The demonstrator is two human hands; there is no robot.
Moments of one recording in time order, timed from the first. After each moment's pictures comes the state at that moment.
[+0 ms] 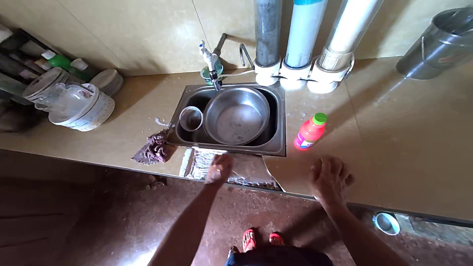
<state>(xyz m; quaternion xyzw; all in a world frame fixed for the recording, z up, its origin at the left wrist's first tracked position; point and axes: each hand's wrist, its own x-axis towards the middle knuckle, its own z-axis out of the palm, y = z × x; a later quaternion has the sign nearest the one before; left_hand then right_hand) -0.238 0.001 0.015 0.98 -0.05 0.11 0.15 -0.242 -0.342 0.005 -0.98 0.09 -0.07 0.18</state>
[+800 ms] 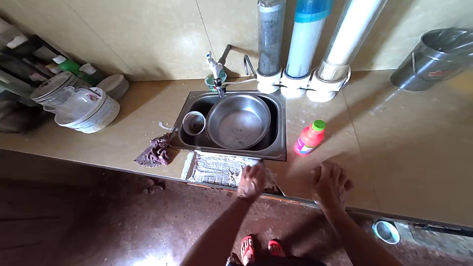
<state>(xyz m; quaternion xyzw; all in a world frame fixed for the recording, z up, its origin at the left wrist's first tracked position) -0.255 -0.106 0.012 0.97 -0.09 0.15 0.18 -0.243 -0.342 0.007 -0.97 0.08 -0.08 0.20</state>
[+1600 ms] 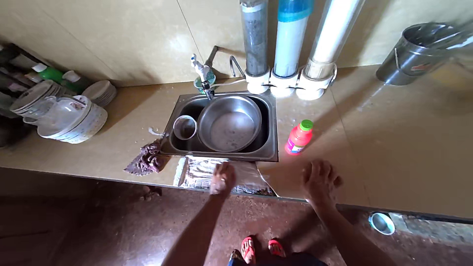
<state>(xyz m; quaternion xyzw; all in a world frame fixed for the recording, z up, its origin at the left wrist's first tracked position) -0.243 -0.041 0.026 0.99 -0.04 0.04 0.13 -0.240 -0.338 0.011 -0.98 0.10 -0.05 0.19</state>
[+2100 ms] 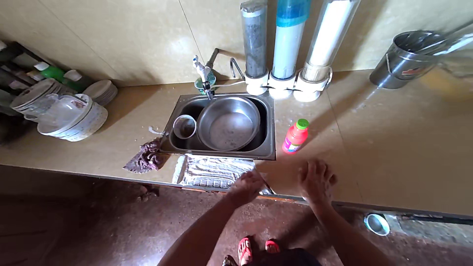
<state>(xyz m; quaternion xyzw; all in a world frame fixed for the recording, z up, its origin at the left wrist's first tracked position) -0.254 -0.088 0.025 0.92 -0.32 0.00 0.21 -0.240 -0.340 0.011 -0.97 0.09 -0.06 0.19</state>
